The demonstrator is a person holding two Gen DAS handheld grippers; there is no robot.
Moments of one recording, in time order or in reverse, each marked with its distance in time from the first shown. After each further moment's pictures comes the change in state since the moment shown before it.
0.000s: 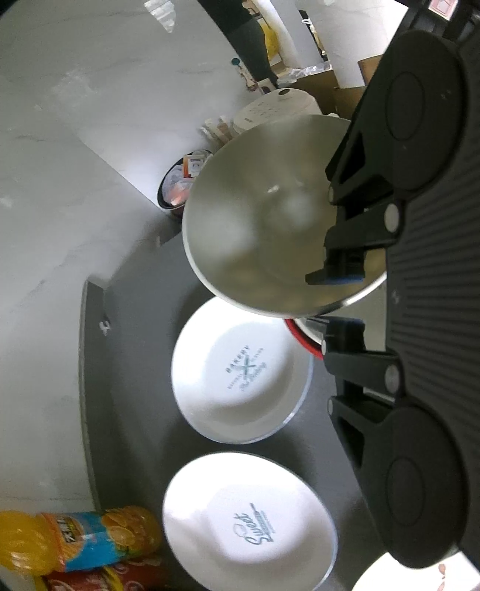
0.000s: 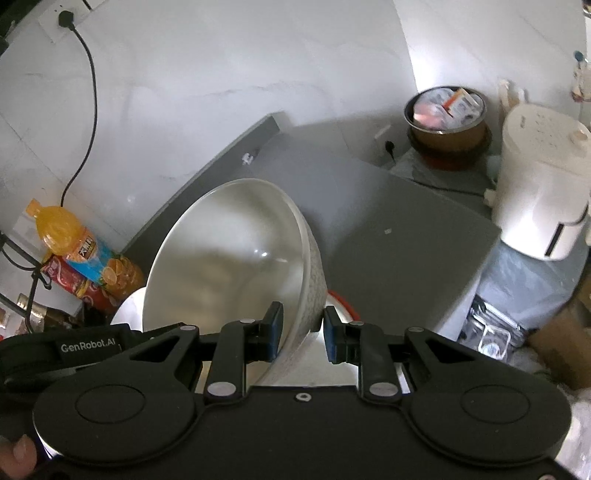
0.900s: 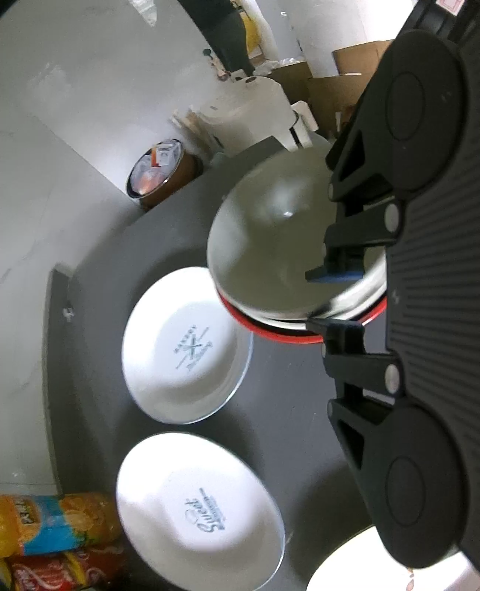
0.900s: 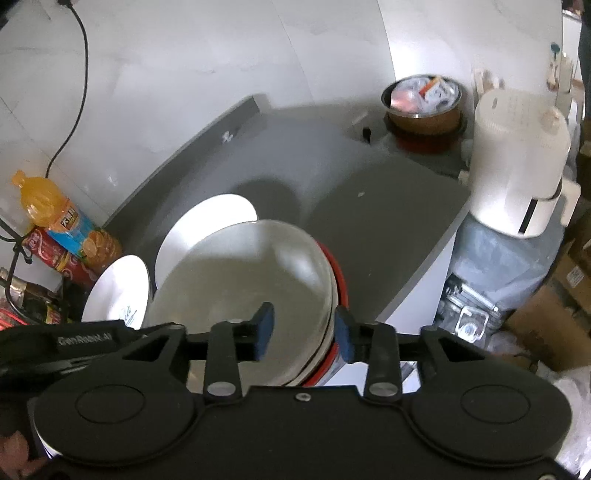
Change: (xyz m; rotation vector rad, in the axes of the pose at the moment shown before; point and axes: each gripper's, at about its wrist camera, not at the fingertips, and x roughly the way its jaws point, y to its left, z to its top) left arm -0.009 0.013 -0.037 0.010 0.056 0.019; right arm -0.016 -0.002 -0.039 -0.023 0.008 -0.078
